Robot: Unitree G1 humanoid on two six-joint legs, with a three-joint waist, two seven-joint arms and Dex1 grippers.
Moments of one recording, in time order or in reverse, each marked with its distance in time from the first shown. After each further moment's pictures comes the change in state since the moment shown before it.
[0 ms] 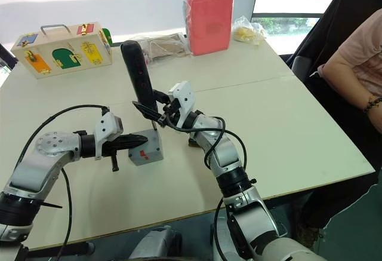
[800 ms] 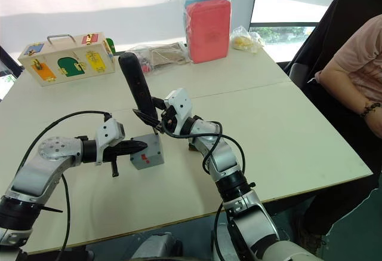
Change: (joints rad) left arm 0.024 0.000 -0.016 0.002 0.025 0.001 0.001; right arm 0.032 -0.003 0.027 0.000 -0.040 0.004 -0.014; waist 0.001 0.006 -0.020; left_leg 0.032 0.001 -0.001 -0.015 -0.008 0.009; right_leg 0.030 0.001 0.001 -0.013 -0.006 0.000
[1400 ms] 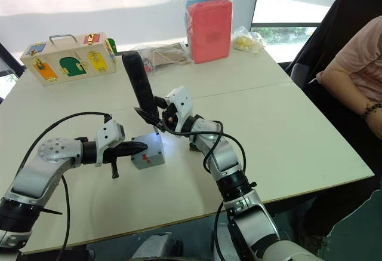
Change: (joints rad) left arm 0.013 0.000 0.002 -0.016 -0.001 -0.002 0.001; right arm -0.016 -0.004 -0.035 -0.070 0.029 0.113 -0.035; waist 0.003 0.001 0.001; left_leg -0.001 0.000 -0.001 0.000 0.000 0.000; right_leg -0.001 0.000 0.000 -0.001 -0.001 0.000
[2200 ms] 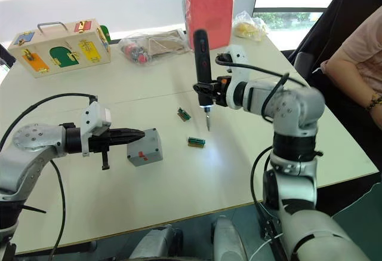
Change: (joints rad) left arm -0.070 0.073 0.151 -0.207 -0.217 0.166 -0.028; right arm -0.386 -0.402 -0.419 -0.178 0.453 1.299 -0.415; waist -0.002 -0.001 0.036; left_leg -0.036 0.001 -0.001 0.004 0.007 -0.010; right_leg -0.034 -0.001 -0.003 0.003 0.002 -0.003
